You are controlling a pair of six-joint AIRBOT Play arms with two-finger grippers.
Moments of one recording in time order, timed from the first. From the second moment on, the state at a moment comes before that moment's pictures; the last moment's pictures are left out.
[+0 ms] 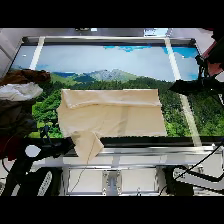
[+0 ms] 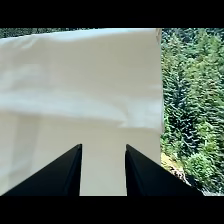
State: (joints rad) left arm 0.07 -0.49 0.08 0.93 -0.94 -1.70; right arm -0.30 -1.31 1.28 -1.04 1.21 1.23
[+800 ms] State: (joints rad) left arm 0.07 -0.50 0.10 0.87 -0.92 -1.62; right arm -0.52 -1.30 0.60 -0.95 1.39 1.29
